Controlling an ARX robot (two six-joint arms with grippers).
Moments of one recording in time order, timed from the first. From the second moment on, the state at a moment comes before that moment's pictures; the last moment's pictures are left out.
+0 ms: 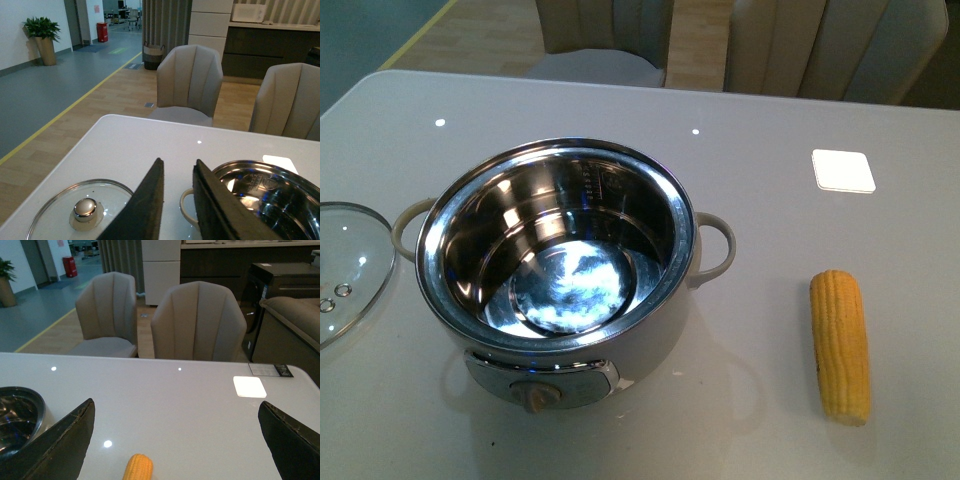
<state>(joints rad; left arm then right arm) 0.00 0.01 0.01 0.00 0.00 -0.01 0.00 0.00 0.02 0.00 0.00 0.00</state>
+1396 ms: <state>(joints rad) 0.00 0.01 0.01 0.00 0.00 -0.01 0.18 1.86 0.61 0.27 0.06 0.23</state>
